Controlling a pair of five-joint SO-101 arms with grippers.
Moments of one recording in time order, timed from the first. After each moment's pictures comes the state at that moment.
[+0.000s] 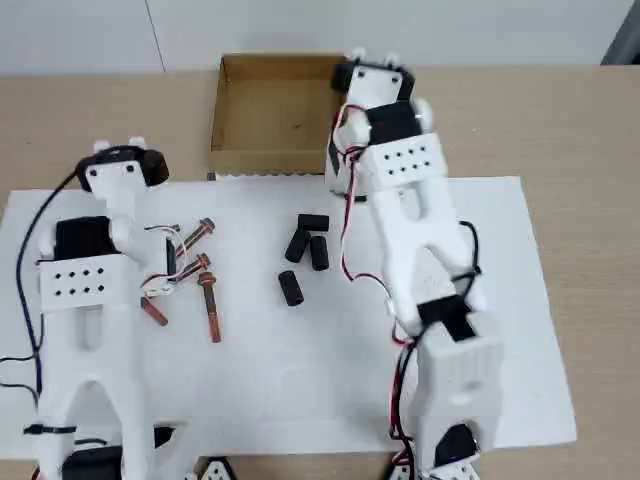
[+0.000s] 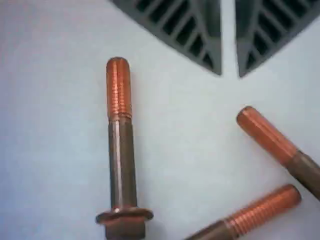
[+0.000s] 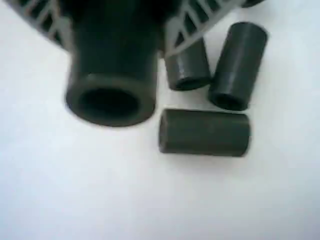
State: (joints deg) left arm -11.0 -23.3 21.4 93.5 3.7; right arm -19.3 25.1 -42.7 97.1 -20.8
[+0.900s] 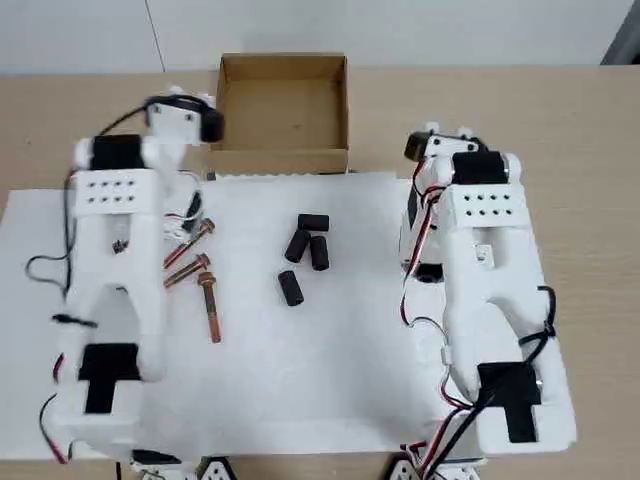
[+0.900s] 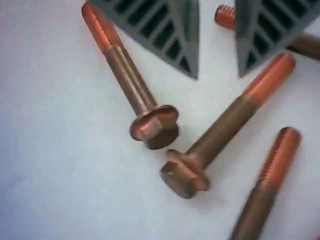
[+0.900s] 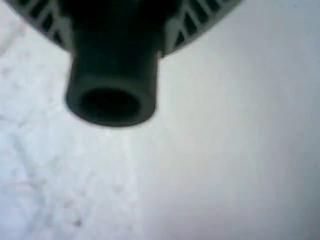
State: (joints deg) left arm -4.9 8.0 -9.3 98.9 -13.1; right arm -5.9 -0.8 0.8 97.9 -9.2
